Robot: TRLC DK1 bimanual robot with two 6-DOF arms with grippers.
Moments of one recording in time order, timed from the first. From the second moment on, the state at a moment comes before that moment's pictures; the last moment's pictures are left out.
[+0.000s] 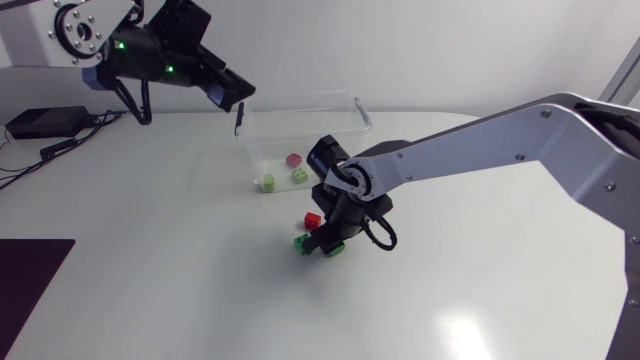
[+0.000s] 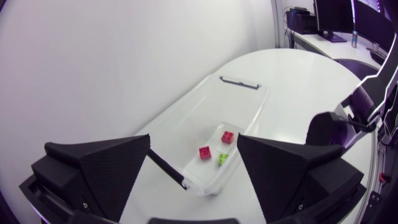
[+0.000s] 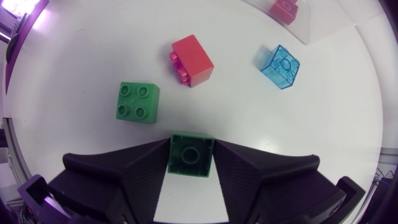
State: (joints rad) left arm -0.21 1.67 1.46 -0.33 0.32 0.52; right arm 0.65 2.06 1.30 -0.53 0.01 0.02
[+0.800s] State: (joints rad) left arm -0.47 1.59 1.04 -0.45 0.33 0.63; right arm 0.49 1.66 1.21 -0.53 0.01 0.02
